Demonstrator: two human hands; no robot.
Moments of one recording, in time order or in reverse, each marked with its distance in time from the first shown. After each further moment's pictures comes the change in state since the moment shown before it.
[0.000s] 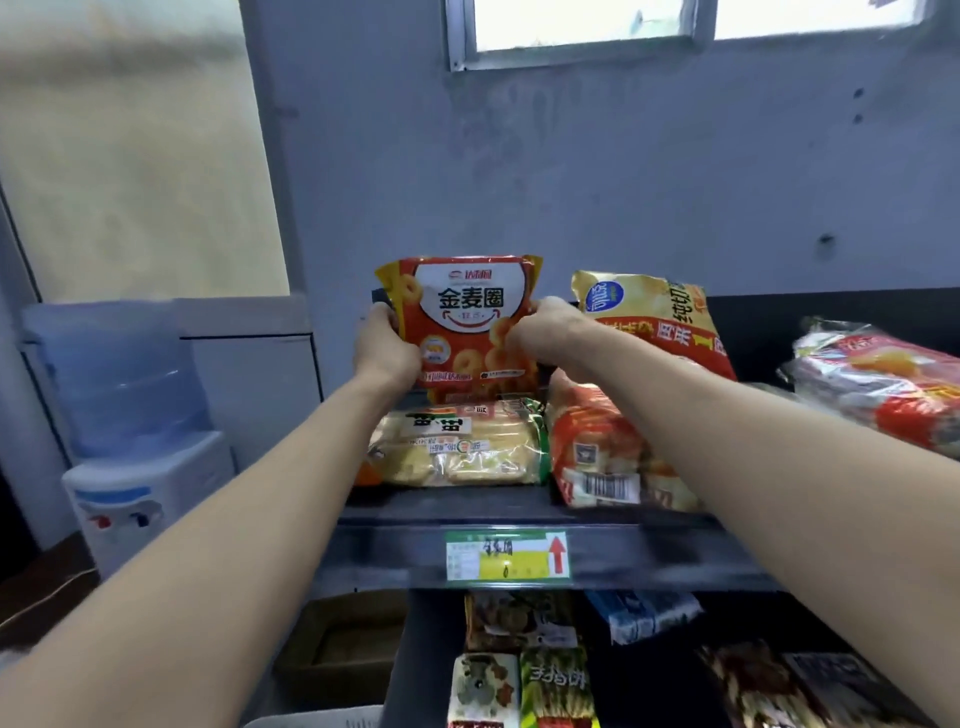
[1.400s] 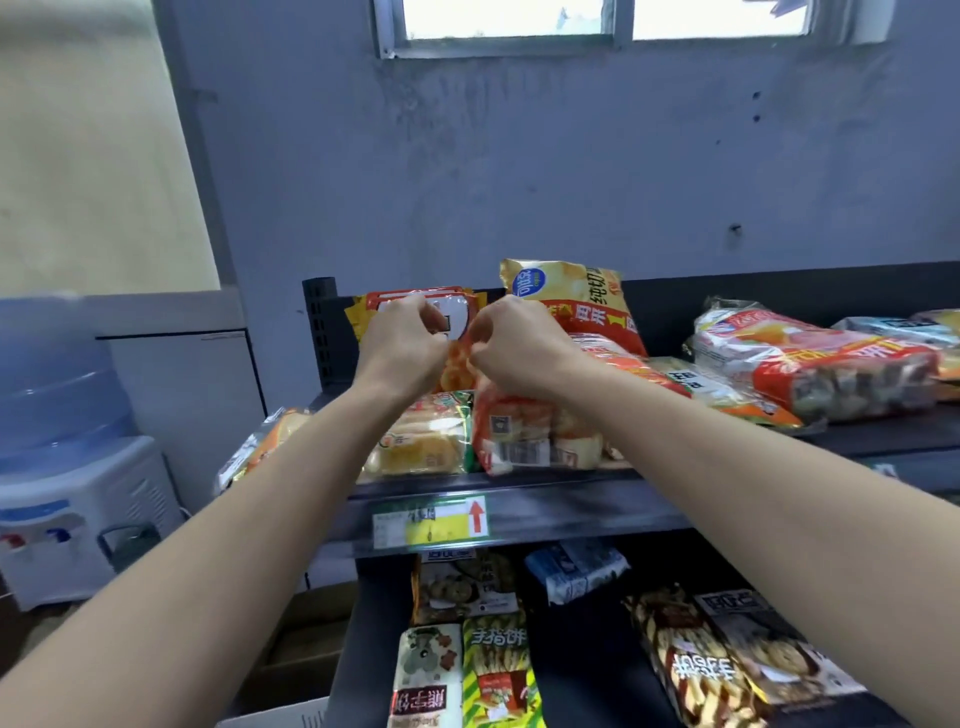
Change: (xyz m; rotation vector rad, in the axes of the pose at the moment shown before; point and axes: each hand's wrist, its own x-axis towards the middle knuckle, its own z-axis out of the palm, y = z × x) left_hand -0.082 0.058 0.034 0.255 -0.110 0.296; right_hand -0.071 0.028 -0.024 -0.502 0.255 -0.376
